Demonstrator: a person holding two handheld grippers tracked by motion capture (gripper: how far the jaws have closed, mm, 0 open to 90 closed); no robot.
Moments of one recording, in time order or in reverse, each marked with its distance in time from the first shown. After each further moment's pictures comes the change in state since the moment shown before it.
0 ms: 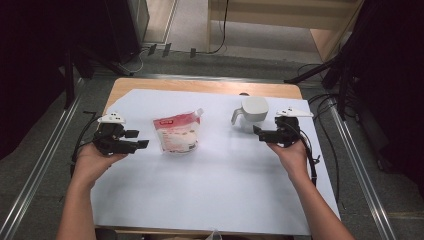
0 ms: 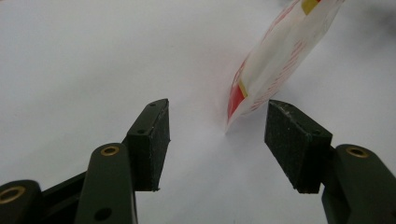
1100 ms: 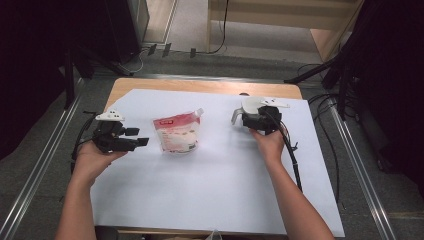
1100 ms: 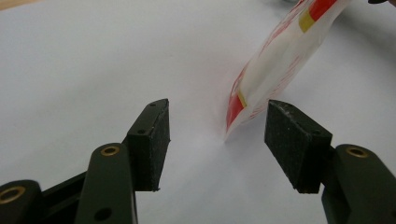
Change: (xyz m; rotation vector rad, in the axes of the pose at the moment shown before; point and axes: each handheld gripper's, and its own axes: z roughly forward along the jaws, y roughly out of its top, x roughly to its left) left arm 0.004 0.004 -0.001 -0.022 -0.022 -0.001; right arm 0.007 0.011 0.073 -0.015 -0.155 0.096
